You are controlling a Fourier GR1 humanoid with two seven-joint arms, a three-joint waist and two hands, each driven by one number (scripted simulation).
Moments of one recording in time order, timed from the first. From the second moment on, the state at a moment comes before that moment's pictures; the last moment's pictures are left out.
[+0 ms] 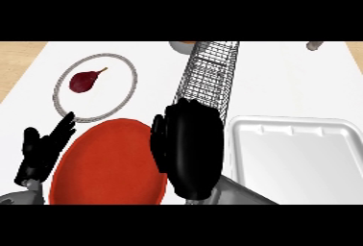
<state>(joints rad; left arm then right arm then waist) -0.04 0.28 0.14 -1.34 -0.01 -0.15 0.17 -0.68 -0.01 0.76 -1.68 1.23 -0.05 1.17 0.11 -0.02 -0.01</state>
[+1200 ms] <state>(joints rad) -0.09 0.27 0.15 -1.32 -0.02 -0.14 0.16 -1.27 -0.01 0.42 -1.15 1.04 -0.27 1.12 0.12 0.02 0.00</state>
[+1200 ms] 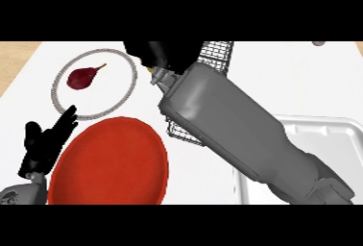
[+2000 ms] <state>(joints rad) -0.02 0.29 0.19 -1.35 0.01 -0.14 0.16 -1.57 -0.04 0.43 -0.59 1.08 -0.06 0.90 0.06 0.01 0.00</state>
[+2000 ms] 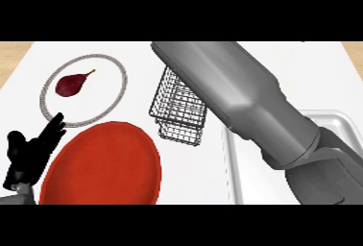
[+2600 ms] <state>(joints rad) 0.00 0.27 0.18 -1.38 -0.01 -0.12 0.17 -1.68 -0.02 0.36 -0.36 1.08 0.02 0.75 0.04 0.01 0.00</state>
